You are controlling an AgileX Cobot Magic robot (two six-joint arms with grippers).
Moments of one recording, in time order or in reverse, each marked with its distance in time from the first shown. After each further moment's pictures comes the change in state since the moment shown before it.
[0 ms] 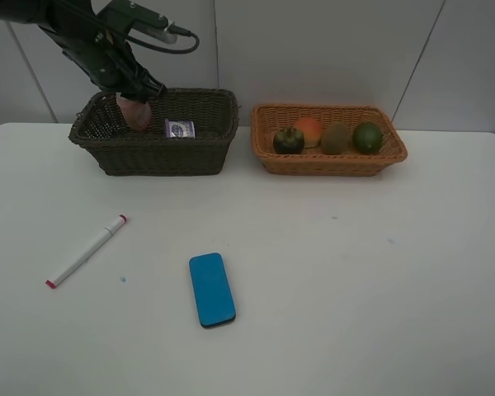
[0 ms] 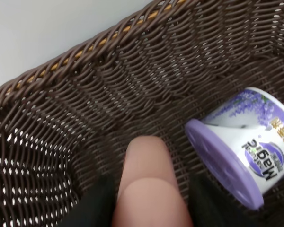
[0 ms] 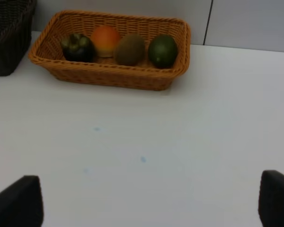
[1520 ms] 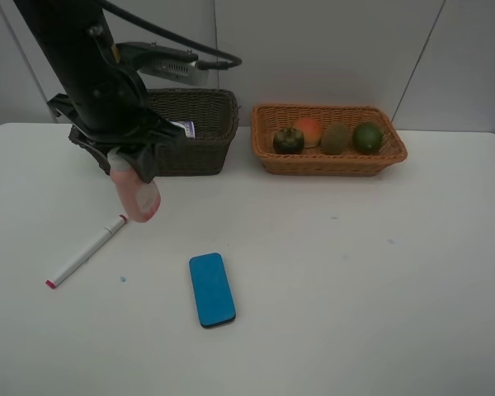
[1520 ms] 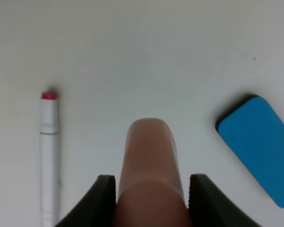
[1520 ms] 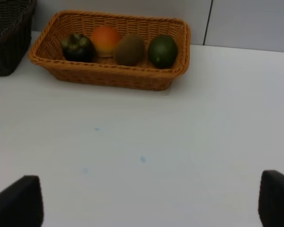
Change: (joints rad) left arm -0.263 -0.296 0.188 -0.196 0.617 -0.157; right arm 0.000 0.000 0.000 0.000 0.000 0.000
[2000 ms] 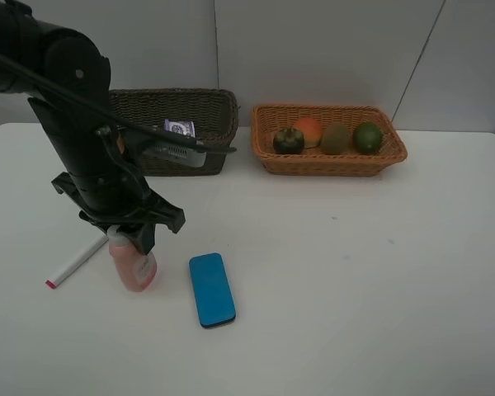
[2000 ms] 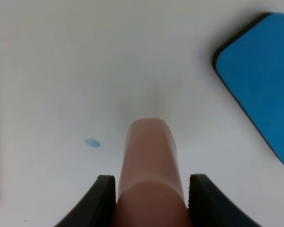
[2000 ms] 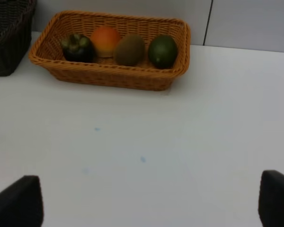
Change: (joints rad) left arm -0.057 0.000 0.277 -0.064 -0.163 -0.041; right arm 0.000 0.000 0.000 0.000 0.000 0.000
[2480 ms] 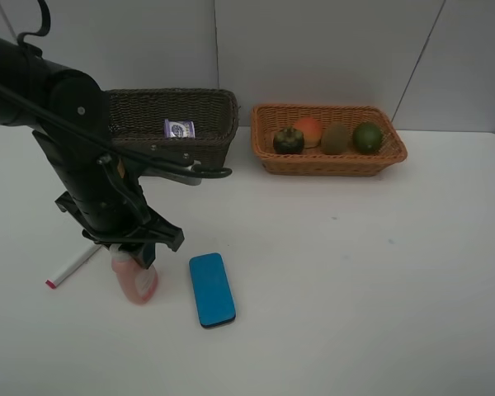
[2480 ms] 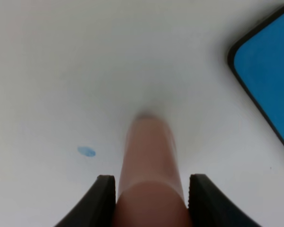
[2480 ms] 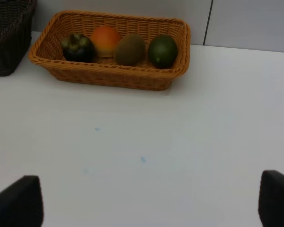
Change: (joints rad) left arm -0.003 0.020 0.121 -0.008 -0.153 0.000; right arm 0.000 0.000 0.000 0.000 0.000 0.000
